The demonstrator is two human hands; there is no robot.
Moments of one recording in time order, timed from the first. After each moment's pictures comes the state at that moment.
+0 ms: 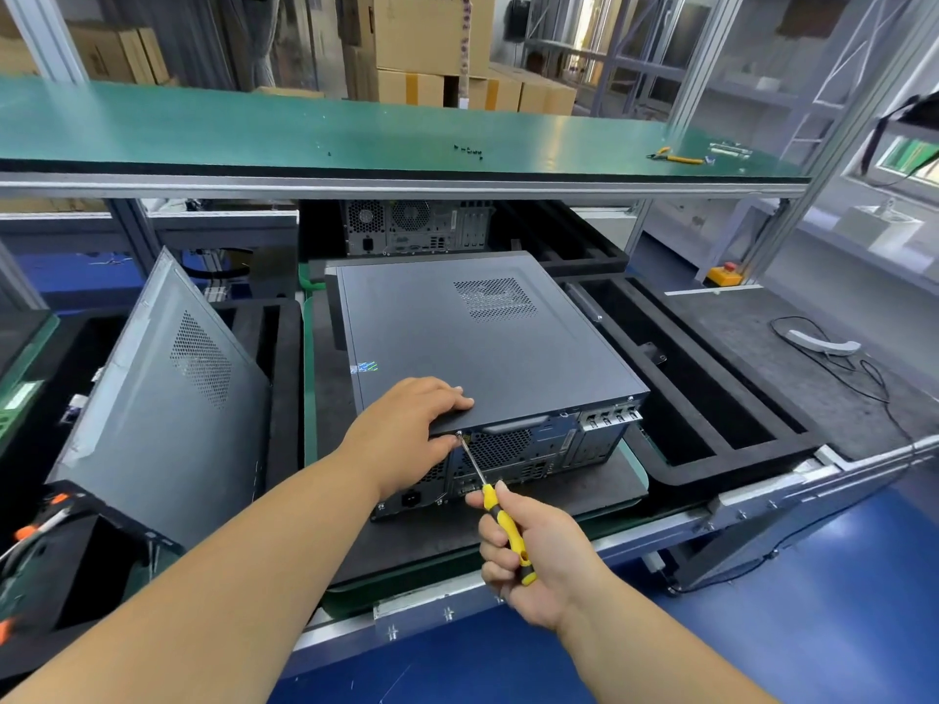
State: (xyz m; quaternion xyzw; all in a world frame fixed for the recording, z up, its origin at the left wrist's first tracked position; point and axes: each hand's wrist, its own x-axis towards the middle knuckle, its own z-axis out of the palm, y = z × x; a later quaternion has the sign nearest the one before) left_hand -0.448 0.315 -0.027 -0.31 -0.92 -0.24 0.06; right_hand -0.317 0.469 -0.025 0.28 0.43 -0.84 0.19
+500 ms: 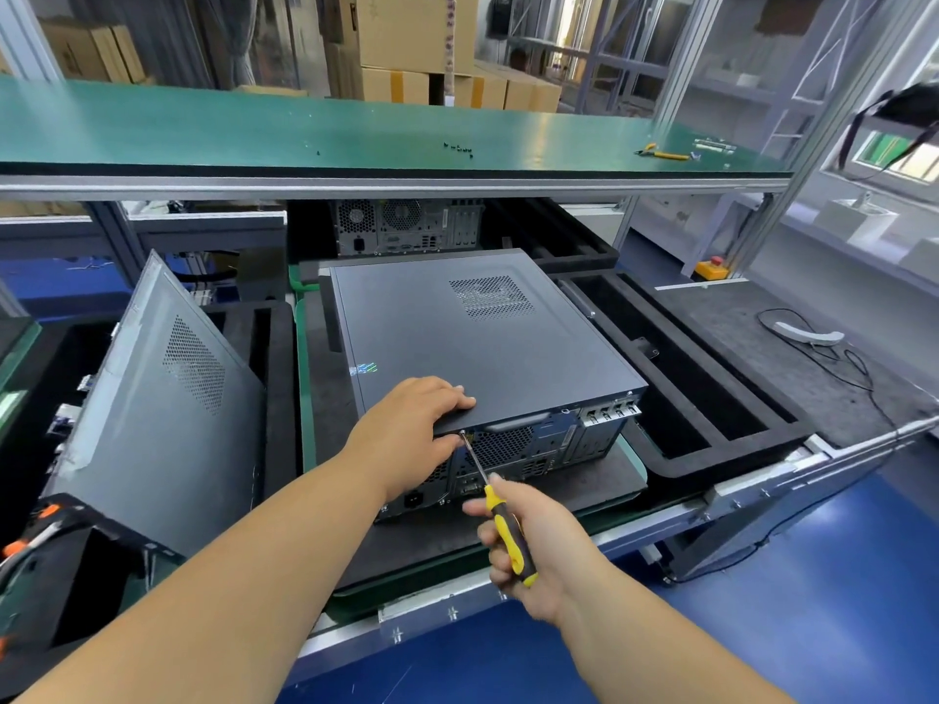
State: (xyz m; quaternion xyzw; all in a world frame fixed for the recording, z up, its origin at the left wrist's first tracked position) left_hand -0.449 0.314 -0.028 -0.31 -0.92 -0.25 0.06; right_hand -0.321 0.456 -0.015 0.34 0.54 -0.75 0.18
